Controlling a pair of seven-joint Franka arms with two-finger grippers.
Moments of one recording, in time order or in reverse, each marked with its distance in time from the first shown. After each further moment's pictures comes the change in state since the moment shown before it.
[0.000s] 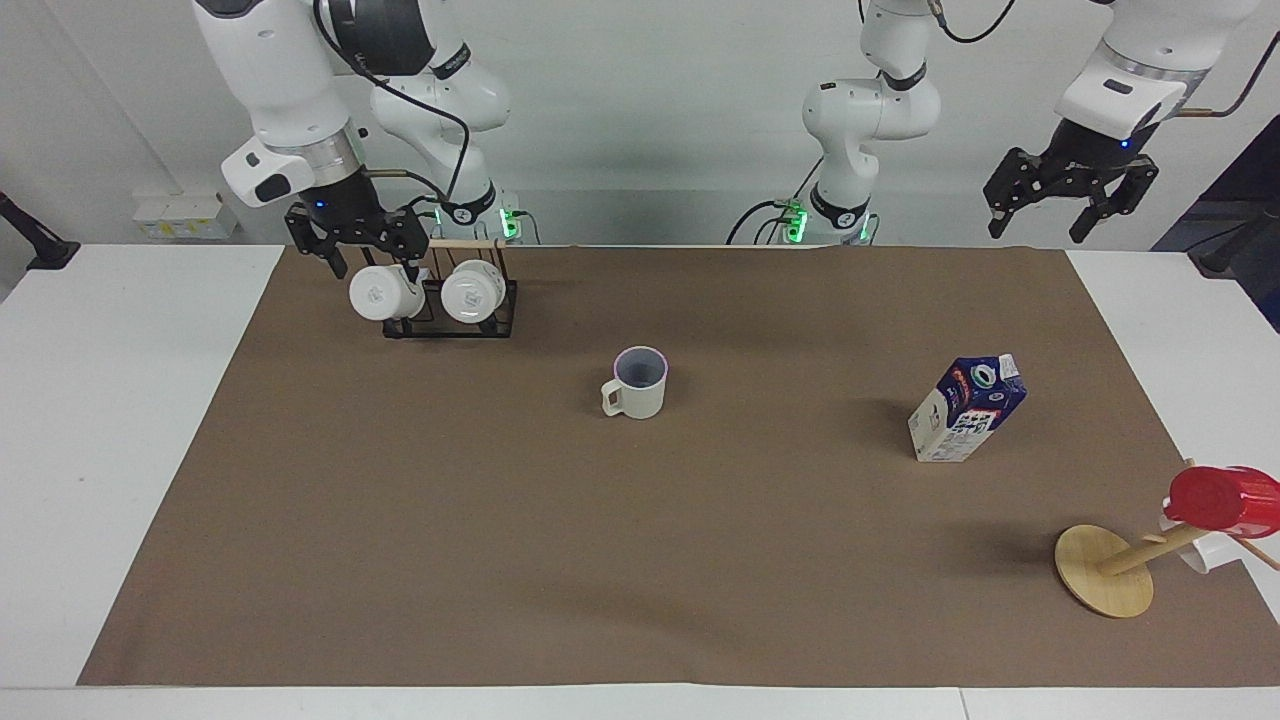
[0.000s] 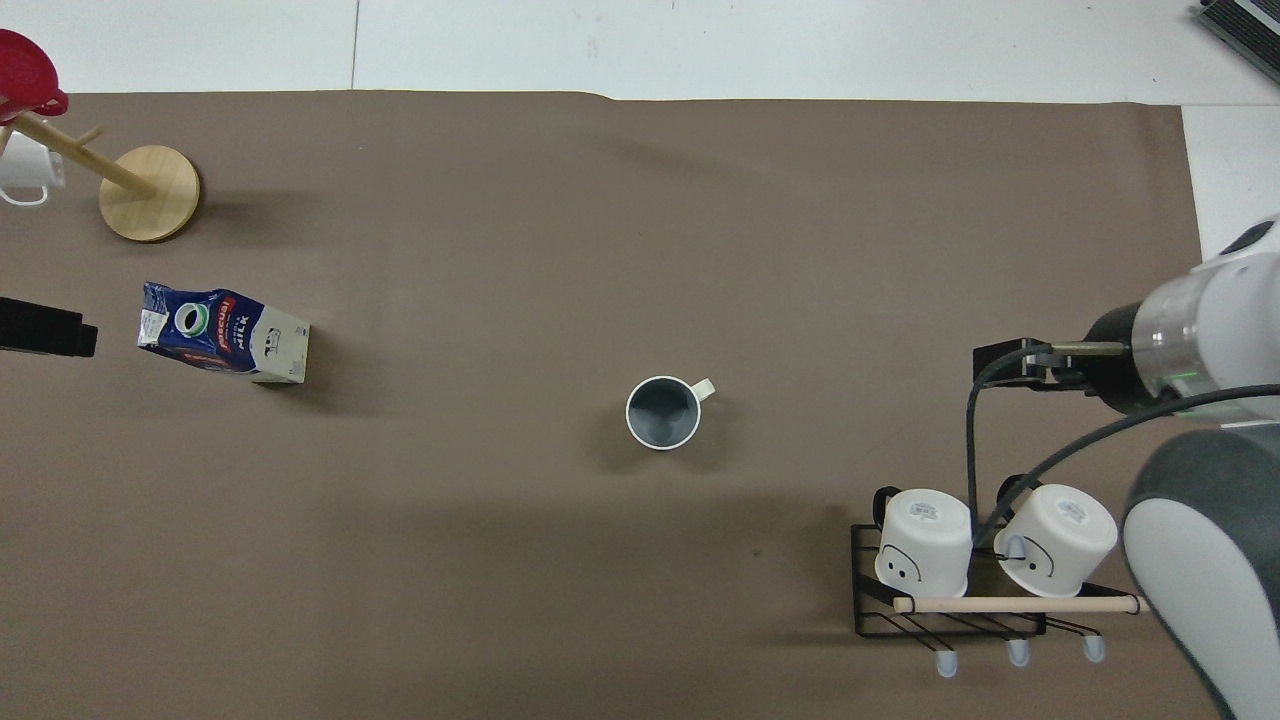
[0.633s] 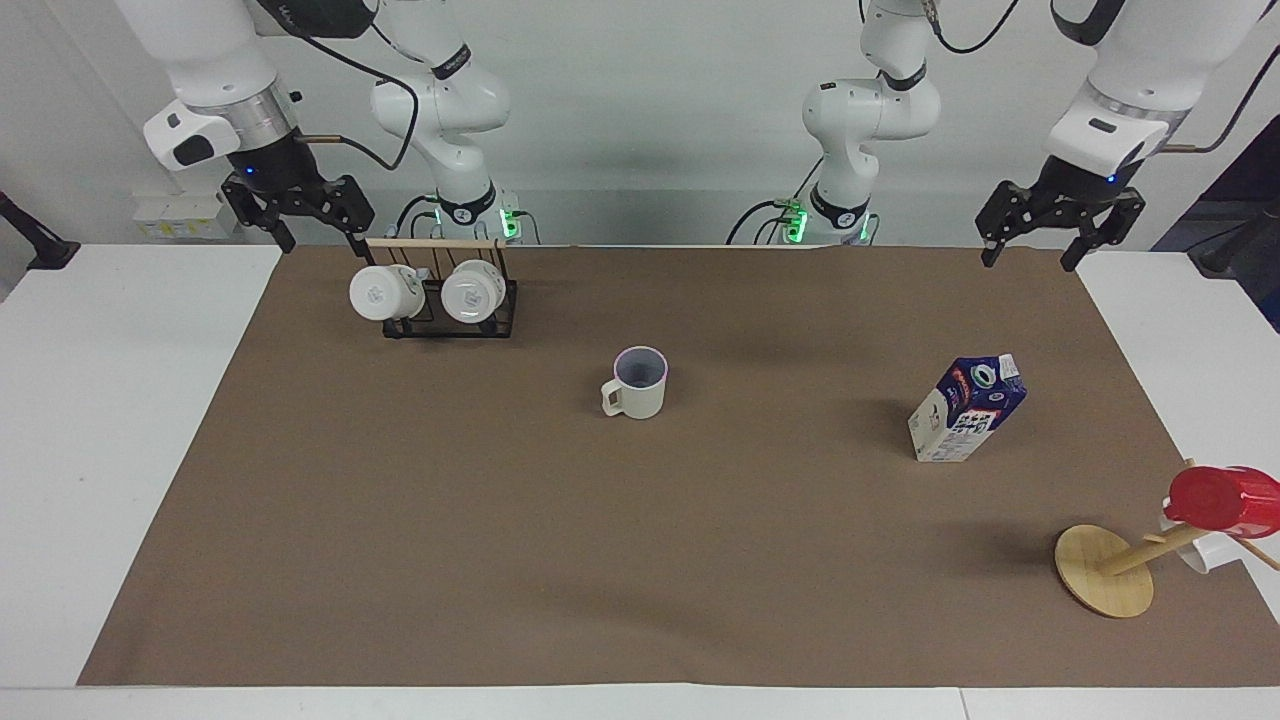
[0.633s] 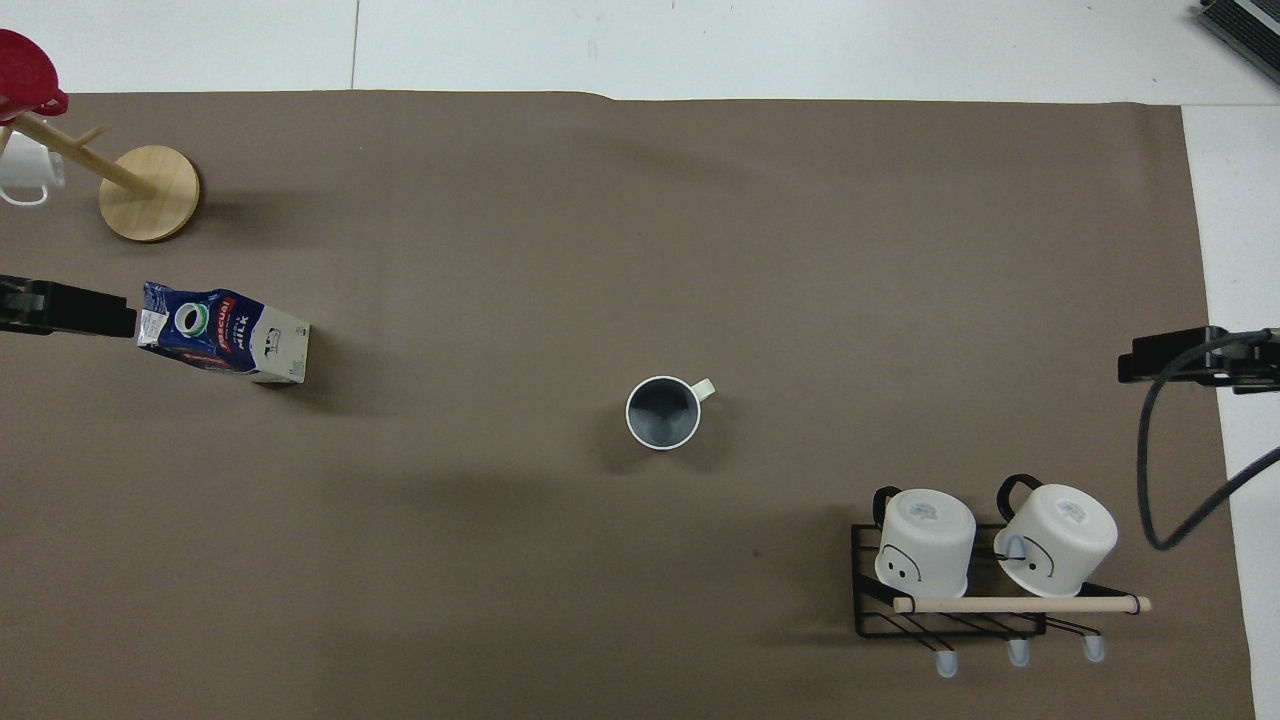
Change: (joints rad) left arm 0.000 0.016 0.001 -0.143 0.000 0.208 0.001; right arm 0.011 -0.002 -0.056 0.105 0.007 -0.107 -0.053
